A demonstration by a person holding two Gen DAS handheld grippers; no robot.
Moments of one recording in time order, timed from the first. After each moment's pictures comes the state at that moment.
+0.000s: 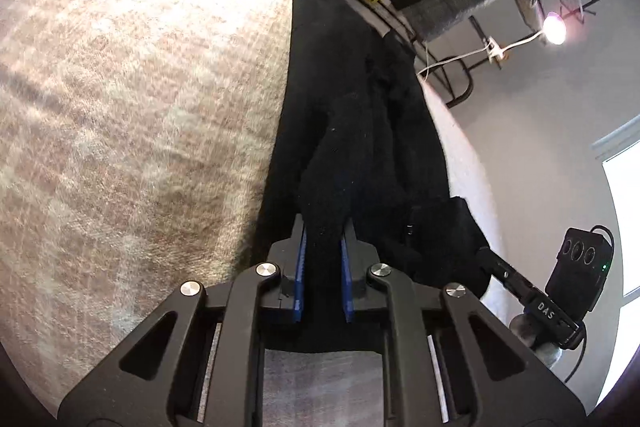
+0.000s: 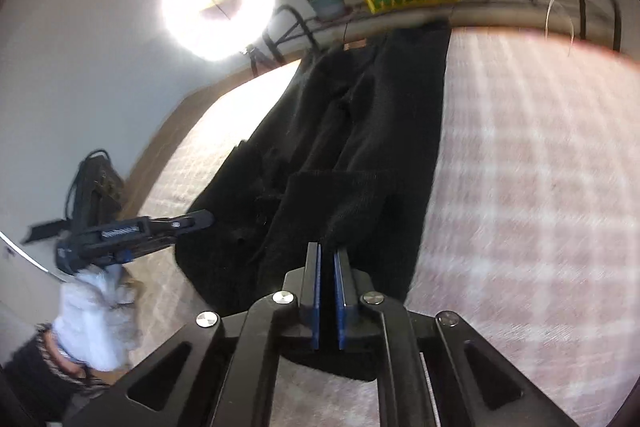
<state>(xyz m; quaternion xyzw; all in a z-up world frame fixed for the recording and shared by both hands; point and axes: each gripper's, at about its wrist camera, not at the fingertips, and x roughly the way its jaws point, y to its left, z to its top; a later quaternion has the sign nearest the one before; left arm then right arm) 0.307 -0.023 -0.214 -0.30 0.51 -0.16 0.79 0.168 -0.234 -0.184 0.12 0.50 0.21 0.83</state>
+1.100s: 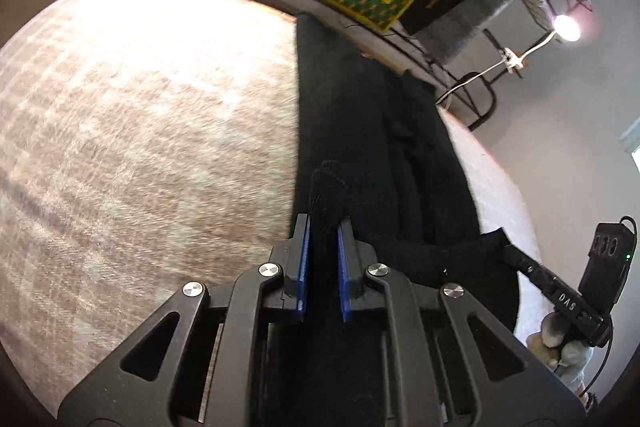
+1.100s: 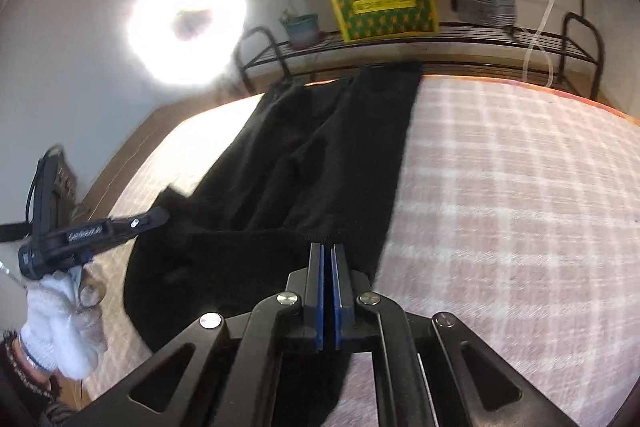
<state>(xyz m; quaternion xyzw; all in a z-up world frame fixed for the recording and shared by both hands) 0.354 -0.032 -0.216 -0.24 0.47 -0.11 0.84 0.219 -0.248 -0.195 0.09 0.48 0.16 0.86</state>
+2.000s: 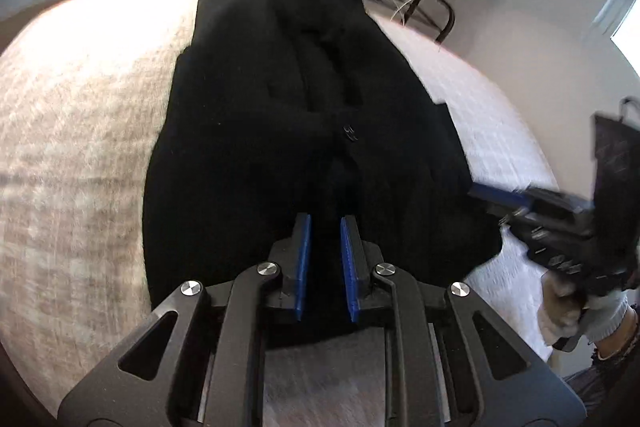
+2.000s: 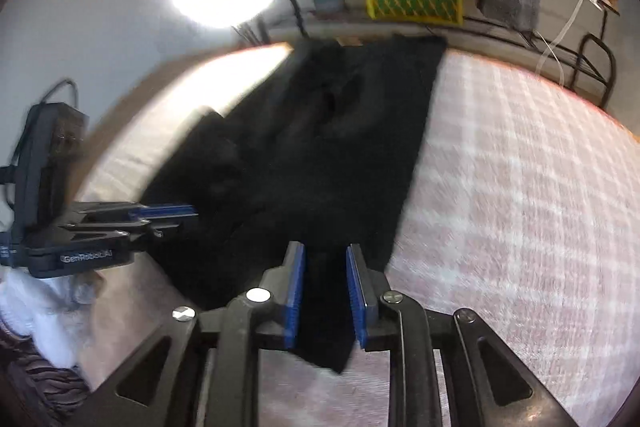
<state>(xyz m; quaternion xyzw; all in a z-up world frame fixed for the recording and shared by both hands) 0.287 -0.121 -0.227 -0.11 0.50 -0.20 0.84 0.162 -0.219 -0.213 0.01 0.52 0.18 0.84</state>
